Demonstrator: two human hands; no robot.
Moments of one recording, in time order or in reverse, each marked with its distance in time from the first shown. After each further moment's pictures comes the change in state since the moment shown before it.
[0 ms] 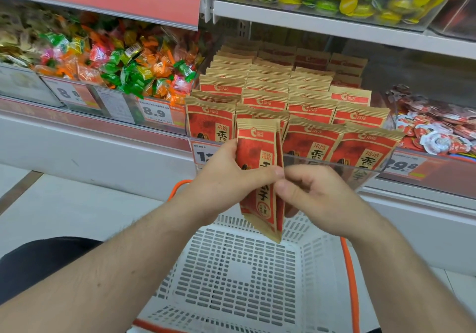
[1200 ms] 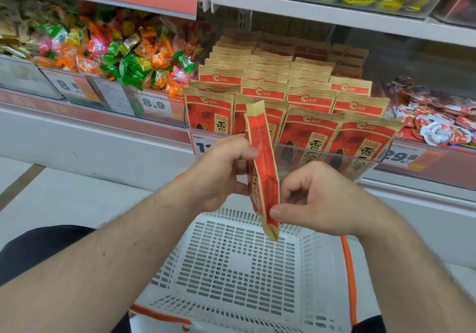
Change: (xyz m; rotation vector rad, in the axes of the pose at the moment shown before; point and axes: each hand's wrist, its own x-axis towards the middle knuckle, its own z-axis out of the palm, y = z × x) left_hand 0.003 -0.001 -0.001 -0.279 -0.125 -0.091; right_hand -0.006 -0.003 -0.003 -0.070 -0.175 -0.043
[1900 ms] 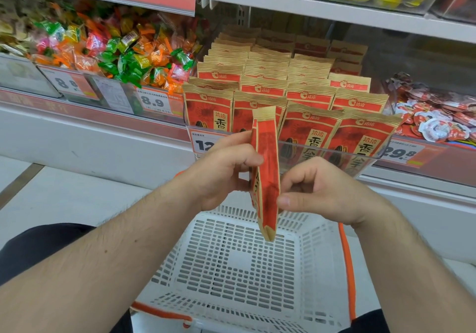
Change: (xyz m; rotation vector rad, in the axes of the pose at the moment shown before) left_hand -0.002 -0.002 -0.003 0.057 -0.082 0.040; right_hand 0.004 0.018 -0.004 0.299 -0.073 0.002
